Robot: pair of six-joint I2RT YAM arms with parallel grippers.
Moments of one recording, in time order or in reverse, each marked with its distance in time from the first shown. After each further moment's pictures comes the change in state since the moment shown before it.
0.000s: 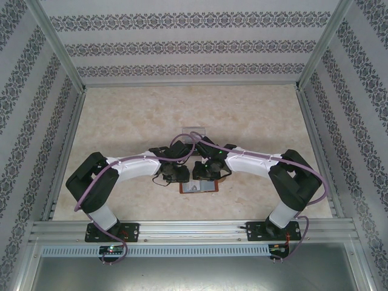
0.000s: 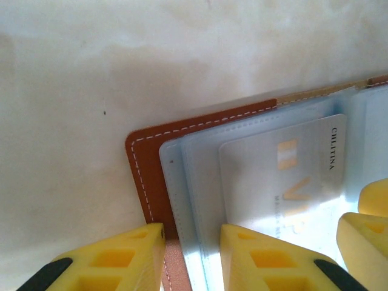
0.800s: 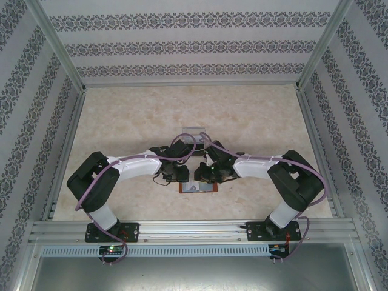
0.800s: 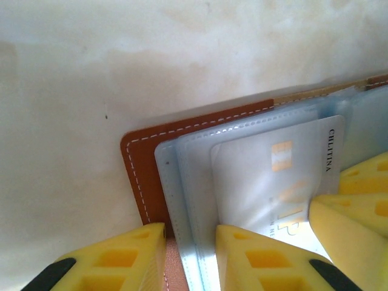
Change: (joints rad) left arm 0.000 0.010 0.013 -0.018 -0.005 0.018; right arm -0.081 -0.021 -0.230 0.397 -0.214 0.078
